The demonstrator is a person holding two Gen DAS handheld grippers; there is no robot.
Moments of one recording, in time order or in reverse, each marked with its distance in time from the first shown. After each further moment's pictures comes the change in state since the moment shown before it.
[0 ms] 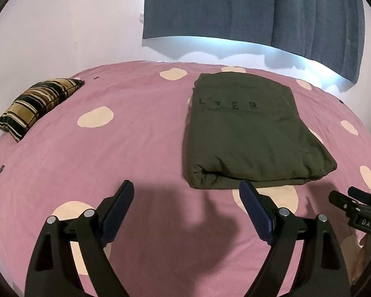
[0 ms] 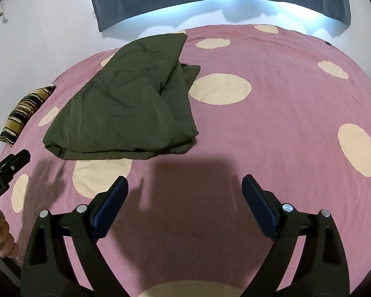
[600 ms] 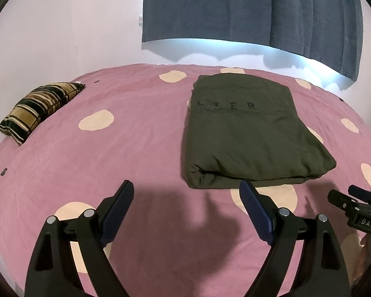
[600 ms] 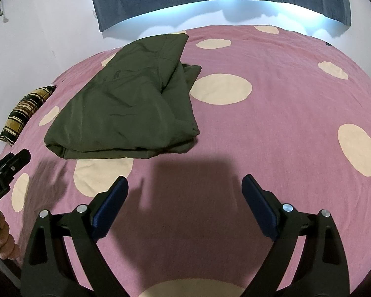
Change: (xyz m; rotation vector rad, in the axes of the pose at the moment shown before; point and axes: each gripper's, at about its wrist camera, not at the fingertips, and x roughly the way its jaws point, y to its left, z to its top) left arm -0.004 -0.006 -0.001 0.013 -0.013 0.015; right arm 0.000 0.000 0.000 0.000 0.000 0.000
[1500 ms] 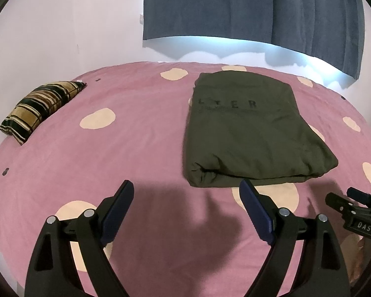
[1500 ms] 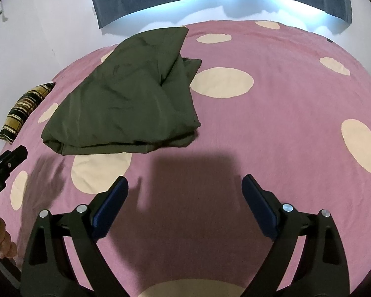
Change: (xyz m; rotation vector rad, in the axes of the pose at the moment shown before) left arm -0.001 -0.003 -0.002 0.000 0.012 0.017; right arm 0.005 -0.002 -0.004 0.000 0.020 0.003
